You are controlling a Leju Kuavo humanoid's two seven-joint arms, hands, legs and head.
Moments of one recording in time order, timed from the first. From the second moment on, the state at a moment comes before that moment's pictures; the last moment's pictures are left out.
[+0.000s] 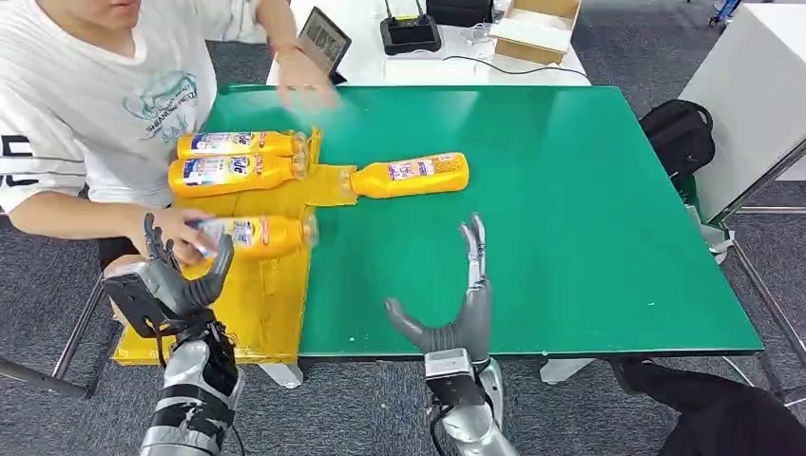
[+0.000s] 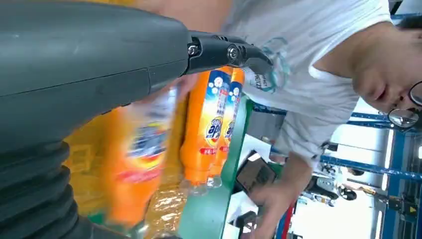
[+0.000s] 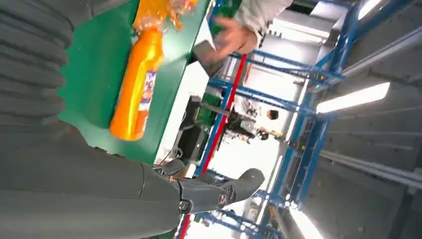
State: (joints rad) left arm -0.27 -0.26 0.10 -1.15 0.00 0.33 -0.70; right arm -0.05 0.26 0.35 -1.38 0.24 -0.59 -0.66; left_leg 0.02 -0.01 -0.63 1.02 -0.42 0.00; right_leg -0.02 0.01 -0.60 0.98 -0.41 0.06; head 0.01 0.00
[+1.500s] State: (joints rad) left arm -0.17 -0.26 0.06 -1.20 -0.05 0.31 -0.70; right arm -0.28 0.06 0.32 -1.11 0.67 -0.15 -0.17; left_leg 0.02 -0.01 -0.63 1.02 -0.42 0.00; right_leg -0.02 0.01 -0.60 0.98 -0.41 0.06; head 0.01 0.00
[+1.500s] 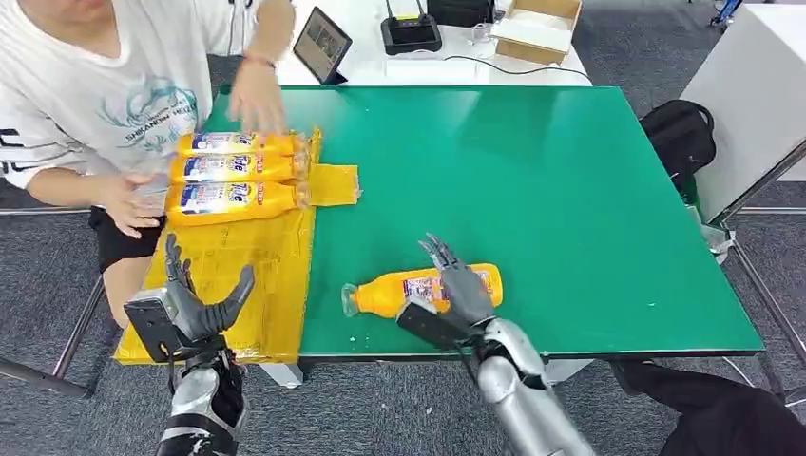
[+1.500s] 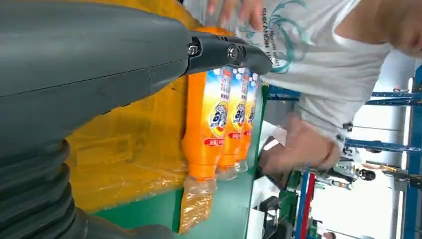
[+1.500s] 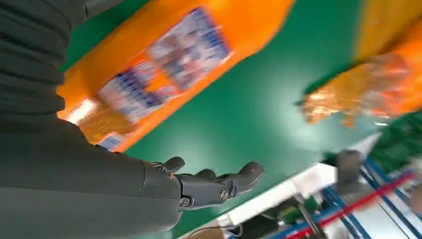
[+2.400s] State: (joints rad) left arm -0.24 -0.24 0.05 -1.04 -0.07 0.30 -0.70; right arm -0.65 -0.15 0.56 -0.70 0.56 0.24 -0.14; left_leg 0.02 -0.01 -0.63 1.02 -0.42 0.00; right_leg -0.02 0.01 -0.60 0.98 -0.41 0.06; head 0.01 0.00
